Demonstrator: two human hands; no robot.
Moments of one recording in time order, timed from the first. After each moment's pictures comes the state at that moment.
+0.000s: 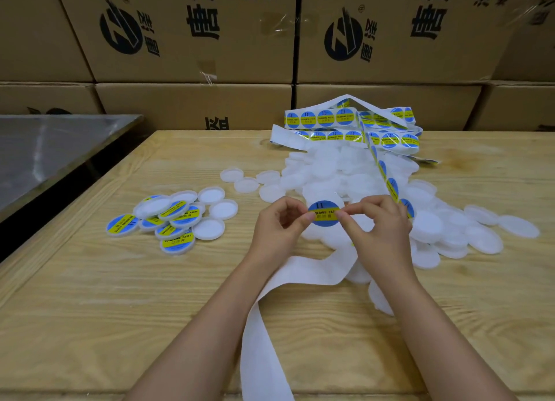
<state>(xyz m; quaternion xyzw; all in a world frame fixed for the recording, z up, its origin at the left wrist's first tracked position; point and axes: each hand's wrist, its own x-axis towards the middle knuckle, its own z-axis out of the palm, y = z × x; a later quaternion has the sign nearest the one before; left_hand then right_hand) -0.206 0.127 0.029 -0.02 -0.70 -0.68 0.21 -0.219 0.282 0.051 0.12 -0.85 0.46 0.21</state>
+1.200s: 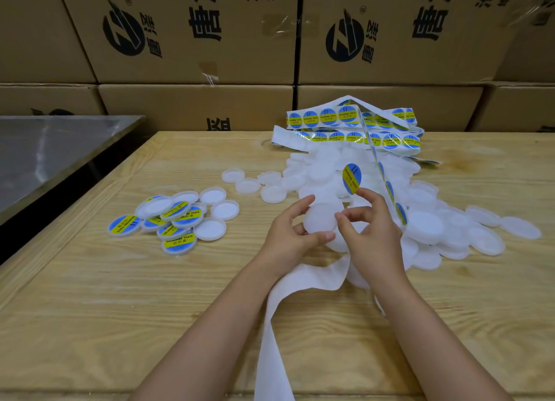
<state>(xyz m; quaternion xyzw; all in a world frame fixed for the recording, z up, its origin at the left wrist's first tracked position) -0.204 0.137 0.026 -0.01 -0.65 -0.76 0.07 -0.218 0.271 0.044 0.09 -0.81 0.56 0.15</state>
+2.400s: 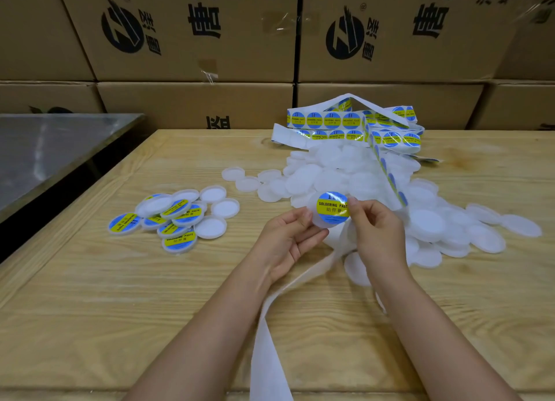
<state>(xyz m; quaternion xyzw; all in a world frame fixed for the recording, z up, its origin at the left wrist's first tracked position) -0.201 0.133 0.032 0.04 -0.42 -0.91 -0.03 -0.231 0.272 0.038 0.08 -0.71 0.69 0.13</state>
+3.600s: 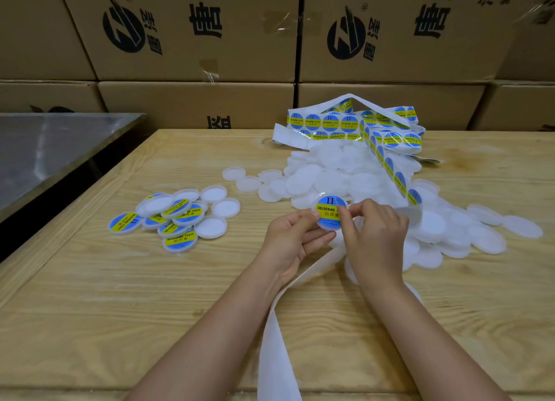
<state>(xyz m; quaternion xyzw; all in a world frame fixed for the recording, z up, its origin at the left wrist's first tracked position) -0.200 0.145 0.033 0.07 -0.44 -0.89 0.01 -0.222 0.267 0.036 0.15 -0.85 0.33 0.39</state>
